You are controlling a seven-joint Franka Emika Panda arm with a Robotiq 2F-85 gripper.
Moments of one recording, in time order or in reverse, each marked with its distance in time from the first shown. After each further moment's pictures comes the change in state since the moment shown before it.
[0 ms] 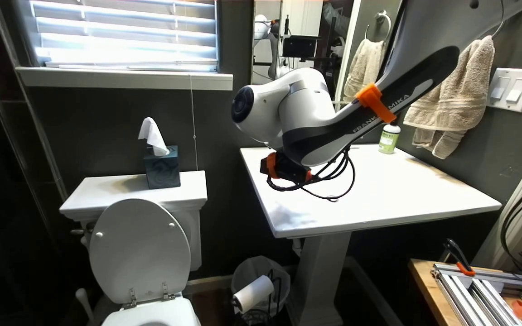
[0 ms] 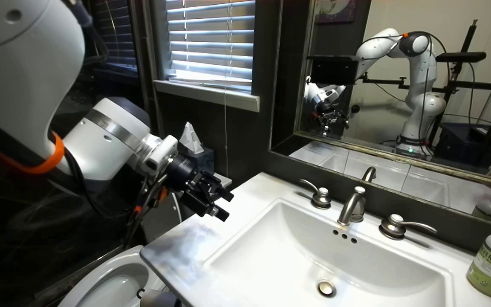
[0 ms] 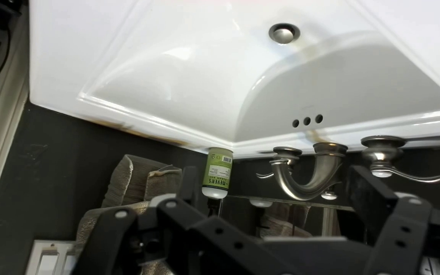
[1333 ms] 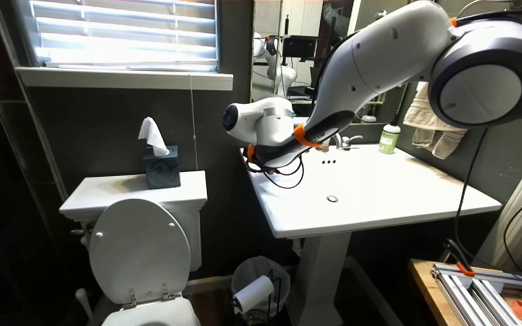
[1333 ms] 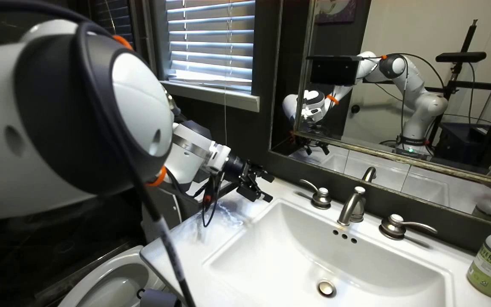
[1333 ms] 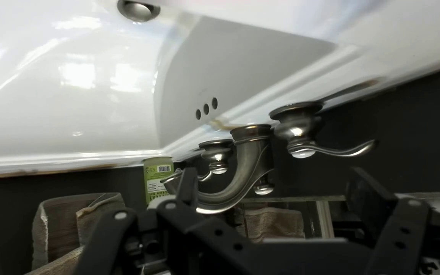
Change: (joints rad) arm -0.132 0.476 -0.152 0.540 -0.018 0.179 0.110
